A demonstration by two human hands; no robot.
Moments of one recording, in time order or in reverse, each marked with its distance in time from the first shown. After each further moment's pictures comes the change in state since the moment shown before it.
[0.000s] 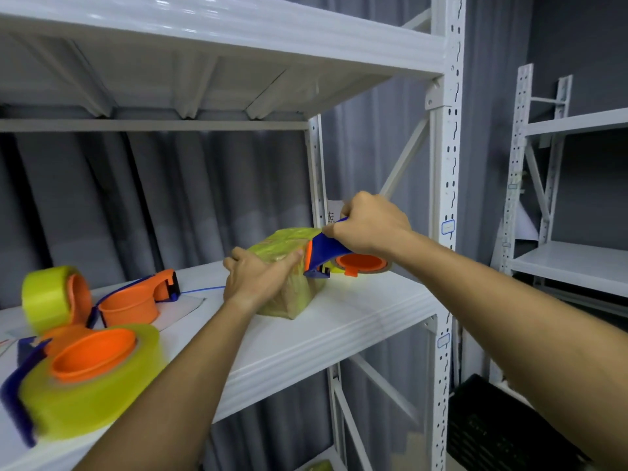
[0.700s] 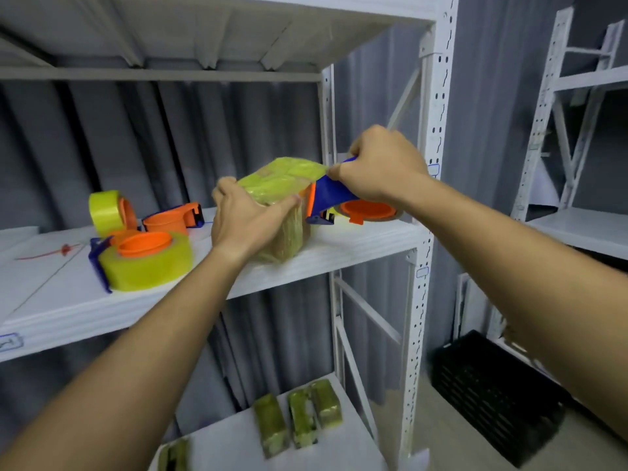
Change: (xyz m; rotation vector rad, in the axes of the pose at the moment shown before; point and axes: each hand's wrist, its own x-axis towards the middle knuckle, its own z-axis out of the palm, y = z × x) left_hand -0.133 0.014 -0.056 -0.047 0.240 0.198; right_hand -0.103 -0.008 -0.071 0.070 0.068 -0.070
